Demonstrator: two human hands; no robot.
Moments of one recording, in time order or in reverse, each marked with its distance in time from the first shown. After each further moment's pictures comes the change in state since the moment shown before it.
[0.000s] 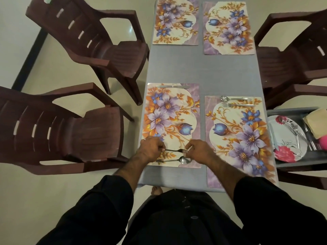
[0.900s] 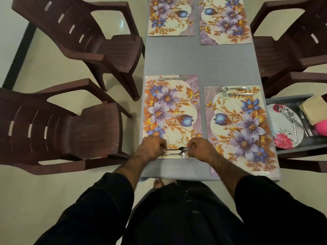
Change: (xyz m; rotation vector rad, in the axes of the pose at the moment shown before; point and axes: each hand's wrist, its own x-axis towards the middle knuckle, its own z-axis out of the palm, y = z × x) left_hand -0.022 -0.002 -0.001 0.022 -0.069 0.105; right_hand -0.018 0.015 0.025 -0.047 0.029 -0.026
